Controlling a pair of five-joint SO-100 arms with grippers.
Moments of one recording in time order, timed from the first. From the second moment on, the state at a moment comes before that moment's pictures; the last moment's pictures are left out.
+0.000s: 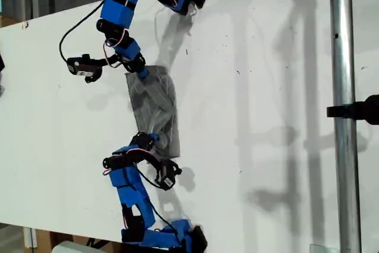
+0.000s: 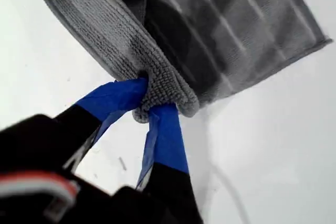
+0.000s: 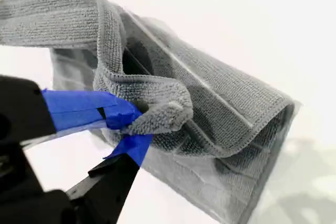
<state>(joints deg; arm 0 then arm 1) -23.5 59.9 50.5 88.2 -42.5 30.9 110.5 112.2 63.0 27.3</state>
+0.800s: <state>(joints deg) -37.5 64.4 56.2 85.3 -47.0 44.4 104.9 114.3 35.7 24.3</state>
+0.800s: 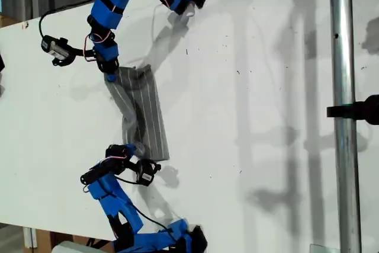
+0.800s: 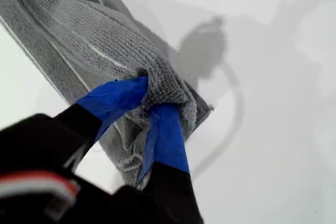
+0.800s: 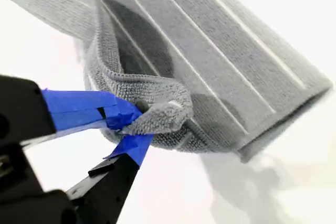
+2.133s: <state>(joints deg) -32.1 79.6 74.4 94.4 -54.4 49.9 106.7 110.7 70.2 33.3</state>
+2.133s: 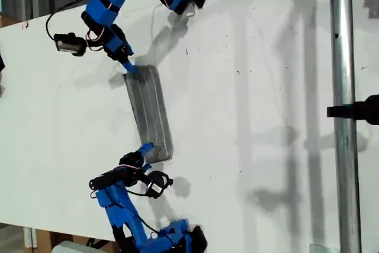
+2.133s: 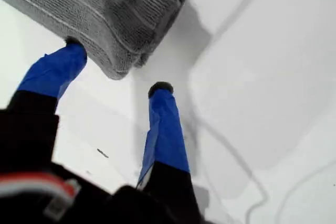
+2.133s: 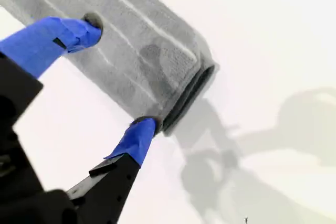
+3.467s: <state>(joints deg) -27.9 198.5 171.7 67.0 -54.8 47.0 90.9 121.8 41.4 35.3</state>
